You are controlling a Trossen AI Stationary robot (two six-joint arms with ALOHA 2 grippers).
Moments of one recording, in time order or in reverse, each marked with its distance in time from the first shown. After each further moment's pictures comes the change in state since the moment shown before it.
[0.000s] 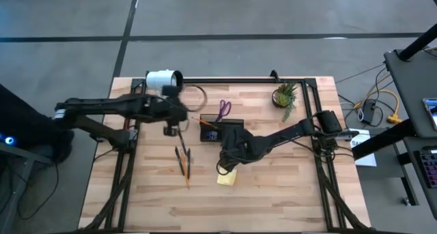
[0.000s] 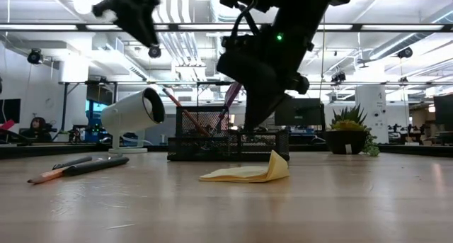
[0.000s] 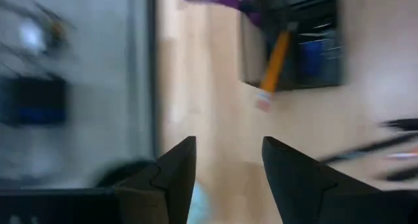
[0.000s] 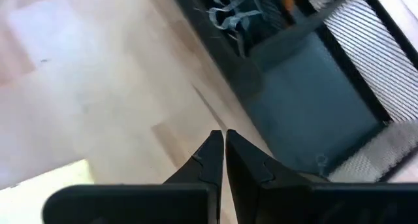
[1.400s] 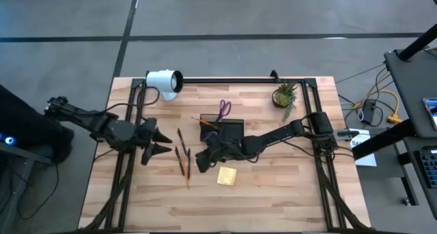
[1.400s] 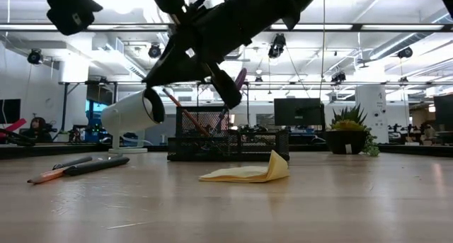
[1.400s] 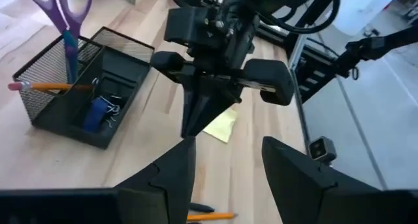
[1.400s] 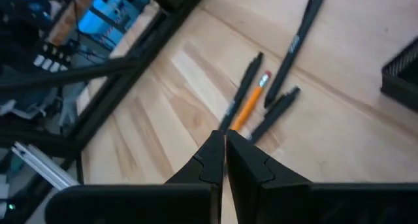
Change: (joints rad) left arm -0.406 -0.588 -0.535 0.500 0.228 -0.897; right arm -0.039 0.091 0.036 0.722 -0.222 0.274
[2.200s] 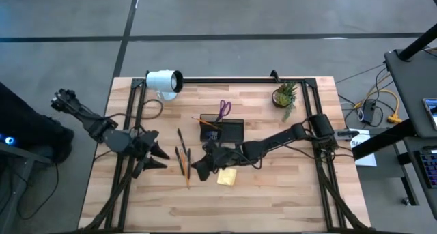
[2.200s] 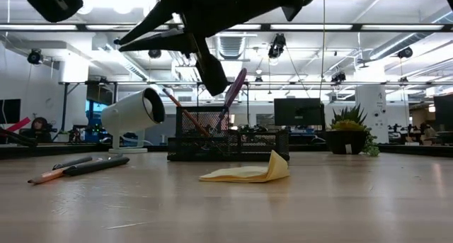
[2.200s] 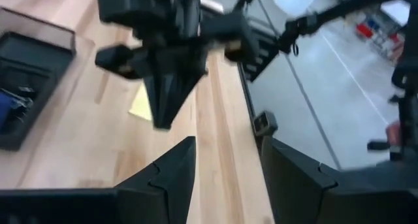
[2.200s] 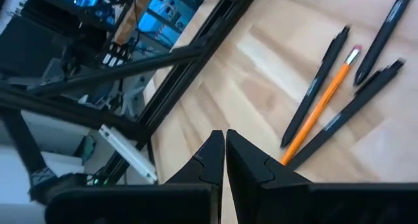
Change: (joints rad) left arm -0.213 0.040 -0.018 0.106 0.007 -0.049; right arm 0.053 0.002 0.000 0.146 -0.094 0.076
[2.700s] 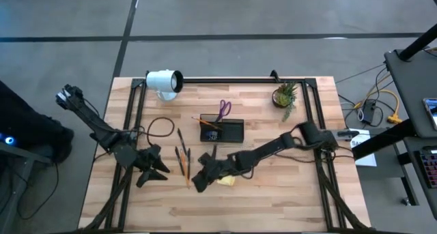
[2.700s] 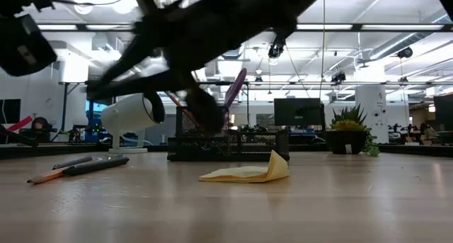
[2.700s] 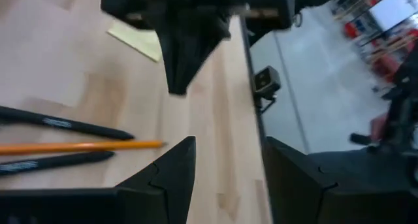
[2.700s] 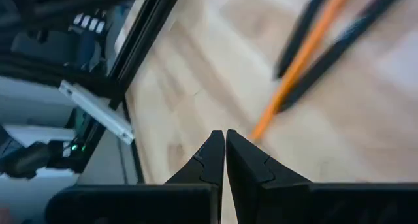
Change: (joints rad) left arm -0.128 0.012 -0.307 0.268 -0.004 -0.240; right arm 0.046 0.168 0.124 -0.084 -0.080 0.089
